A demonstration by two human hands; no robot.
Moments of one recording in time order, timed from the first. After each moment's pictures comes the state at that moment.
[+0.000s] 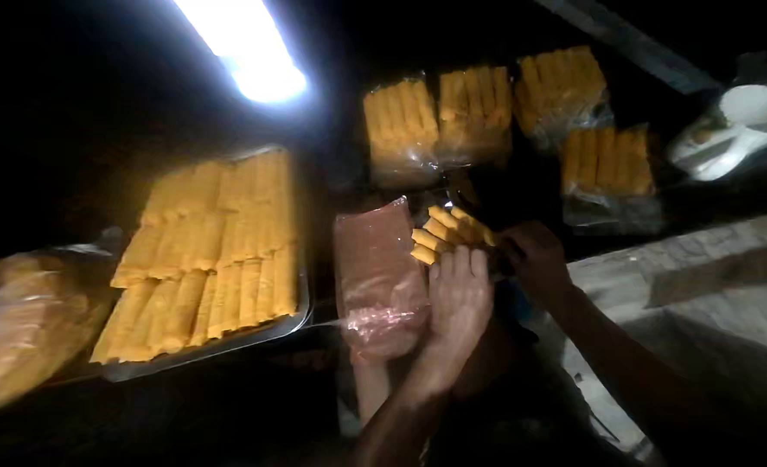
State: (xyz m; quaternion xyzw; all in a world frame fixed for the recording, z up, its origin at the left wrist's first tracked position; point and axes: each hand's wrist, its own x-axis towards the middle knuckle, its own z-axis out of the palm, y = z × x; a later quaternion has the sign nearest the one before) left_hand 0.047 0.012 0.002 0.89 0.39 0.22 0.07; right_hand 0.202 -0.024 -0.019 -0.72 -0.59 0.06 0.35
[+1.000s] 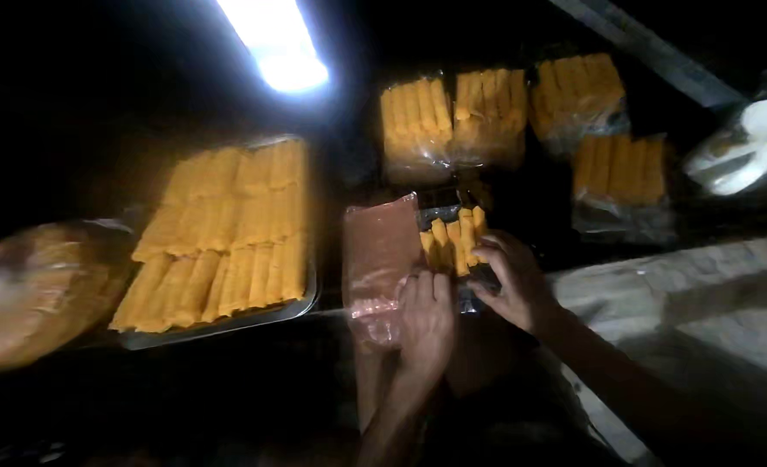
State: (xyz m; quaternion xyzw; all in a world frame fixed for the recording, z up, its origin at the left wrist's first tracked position) left_hand -0.004 -0.001 -0.004 0.86 0.46 0.22 0.05; right_hand 0.165 -0.030 -0.019 -0.65 -0.67 0.07 0.35
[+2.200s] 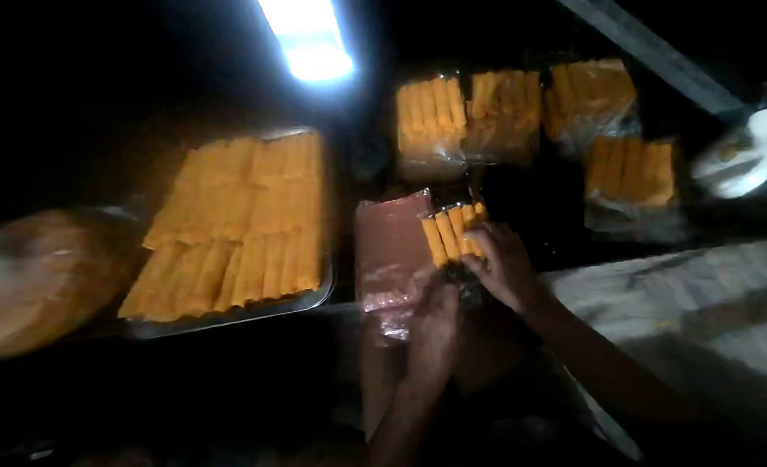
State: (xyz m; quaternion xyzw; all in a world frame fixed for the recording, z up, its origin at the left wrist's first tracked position) left_hand -0.028 -0.010 -0.015 0.84 0.44 0.22 0.20; right_hand 0.145 0.009 -0.011 -0.69 -0.65 0.14 0.29
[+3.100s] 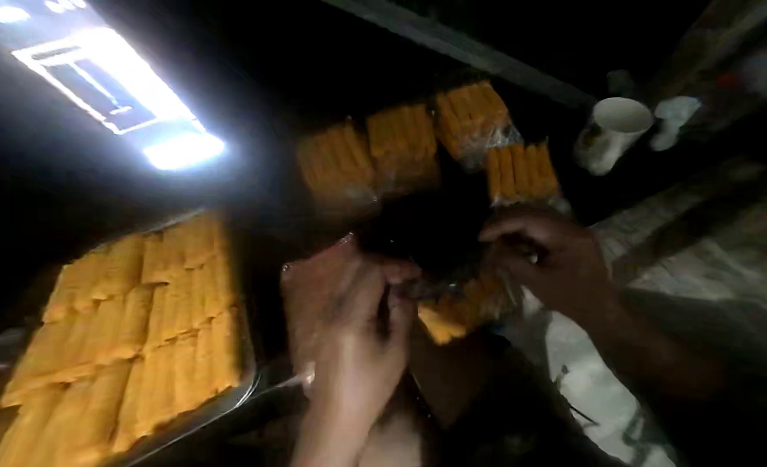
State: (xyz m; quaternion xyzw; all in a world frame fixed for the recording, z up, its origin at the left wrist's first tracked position) left_hand 0.008 0.029 0.105 0.86 0.24 0.38 0.26; right_hand 0.217 -0.070 0.091 -0.59 -0.60 0.07 0.53
